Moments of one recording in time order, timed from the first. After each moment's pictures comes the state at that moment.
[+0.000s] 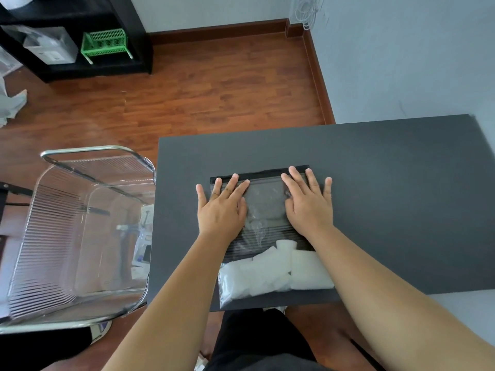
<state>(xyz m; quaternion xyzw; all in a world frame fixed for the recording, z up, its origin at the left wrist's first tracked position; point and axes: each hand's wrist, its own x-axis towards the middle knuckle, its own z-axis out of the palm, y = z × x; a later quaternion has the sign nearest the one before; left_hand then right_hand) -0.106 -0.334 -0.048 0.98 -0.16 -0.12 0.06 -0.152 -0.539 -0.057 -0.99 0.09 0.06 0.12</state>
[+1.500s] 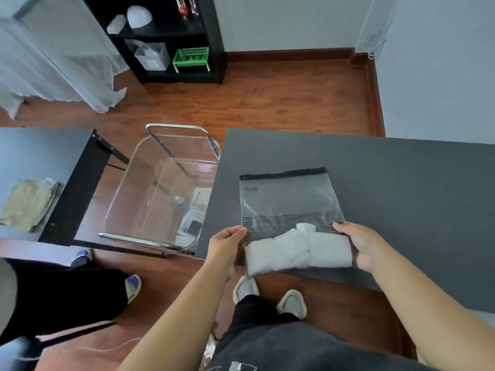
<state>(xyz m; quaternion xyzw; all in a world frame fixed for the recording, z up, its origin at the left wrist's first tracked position) -0.243 -0.255 -0.011 0.61 0.41 -0.19 0.66 -0.235 -0.543 0.000 -0.53 0.42 0.25 0.69</state>
